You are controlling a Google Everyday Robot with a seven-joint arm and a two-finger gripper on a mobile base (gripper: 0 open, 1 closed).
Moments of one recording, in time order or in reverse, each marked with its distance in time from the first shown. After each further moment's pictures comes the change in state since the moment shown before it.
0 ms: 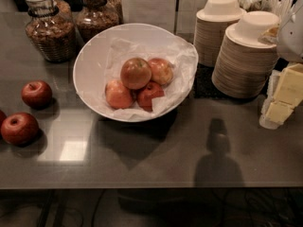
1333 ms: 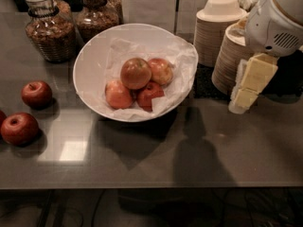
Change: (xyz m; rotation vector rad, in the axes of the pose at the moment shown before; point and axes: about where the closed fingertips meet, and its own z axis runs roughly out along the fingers) arm -0.055 -0.021 0.020 -0.006 -0.108 -0.080
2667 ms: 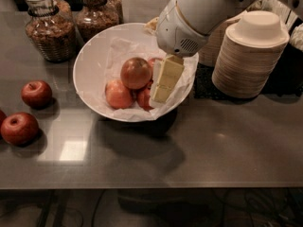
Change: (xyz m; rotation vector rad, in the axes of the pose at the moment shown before) arm -0.156 0.001 0.066 -0.067 -0.323 -0.265
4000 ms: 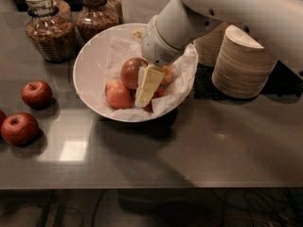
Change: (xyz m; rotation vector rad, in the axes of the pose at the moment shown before) arm 0.006 -0.036 0.062 0.059 -0.017 -0.048
